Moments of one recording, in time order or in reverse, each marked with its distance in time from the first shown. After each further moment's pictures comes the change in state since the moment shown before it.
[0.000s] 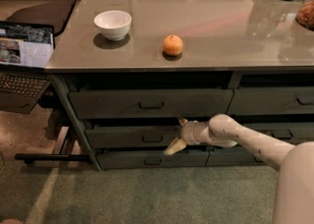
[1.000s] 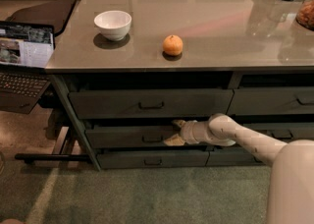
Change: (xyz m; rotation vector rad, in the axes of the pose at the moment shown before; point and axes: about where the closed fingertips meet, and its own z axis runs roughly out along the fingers) arm 0.011 -0.006 0.013 -0.013 0.004 0.026
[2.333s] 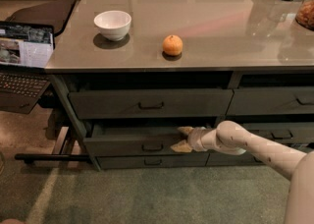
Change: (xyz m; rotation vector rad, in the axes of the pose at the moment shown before) arm 0.017 0.017 -0.032 0.032 0.026 0.020
